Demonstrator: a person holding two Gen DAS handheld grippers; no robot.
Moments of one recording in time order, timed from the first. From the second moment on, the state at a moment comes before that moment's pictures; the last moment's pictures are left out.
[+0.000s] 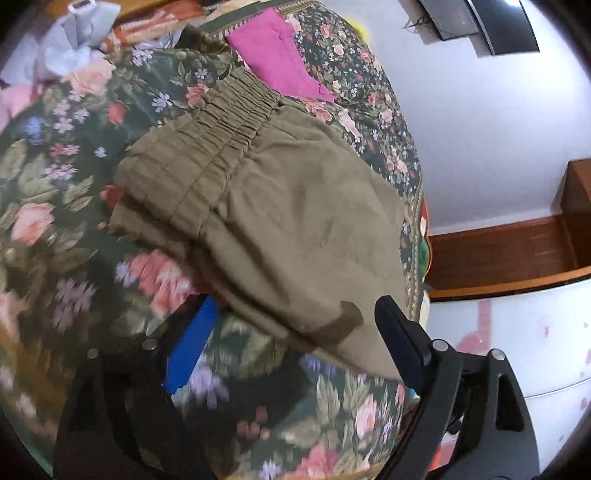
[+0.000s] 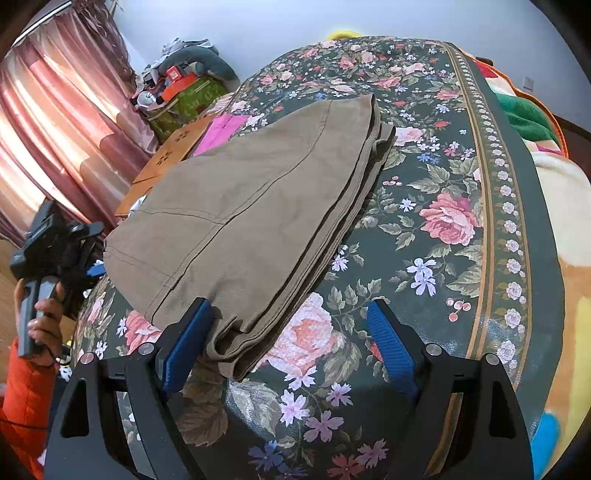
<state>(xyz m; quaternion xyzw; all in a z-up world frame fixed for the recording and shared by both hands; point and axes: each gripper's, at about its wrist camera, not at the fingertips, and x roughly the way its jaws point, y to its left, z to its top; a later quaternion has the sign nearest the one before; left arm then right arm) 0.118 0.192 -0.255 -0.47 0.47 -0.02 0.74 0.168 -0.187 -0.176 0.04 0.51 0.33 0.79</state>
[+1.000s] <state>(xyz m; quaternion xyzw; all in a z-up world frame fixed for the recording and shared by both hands) 0.182 0.018 -0.105 0.05 0.33 0.04 0.94 0.169 -0.191 -0.178 0.05 0.51 0.33 0.79</state>
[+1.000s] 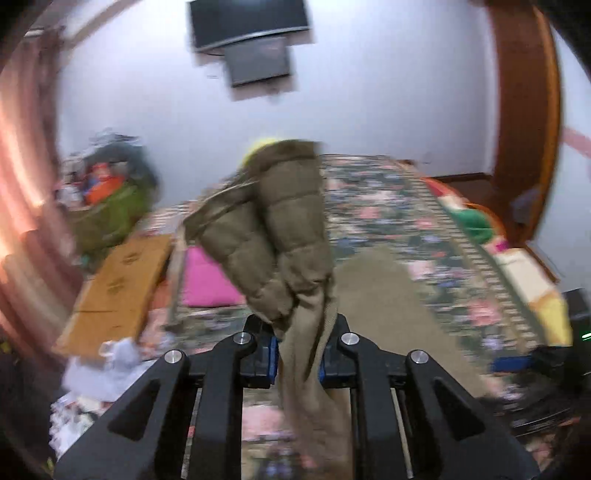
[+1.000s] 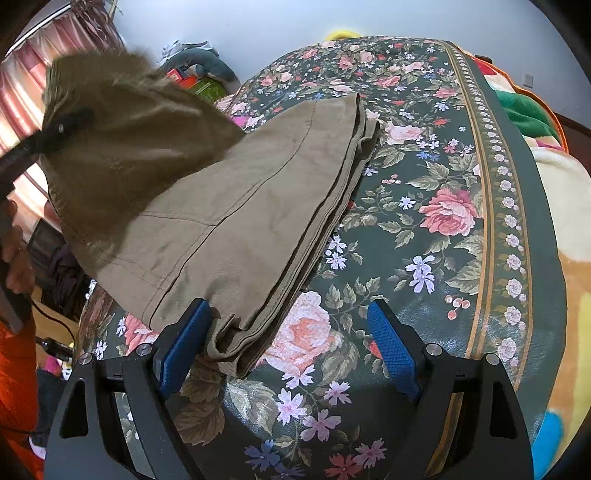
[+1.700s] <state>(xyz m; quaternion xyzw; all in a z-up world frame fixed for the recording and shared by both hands) 0.187 -0.034 -0.156 0.00 0.49 -0.11 0.86 0.167 -0.192 -0.178 0.05 0.51 0.33 0.79</state>
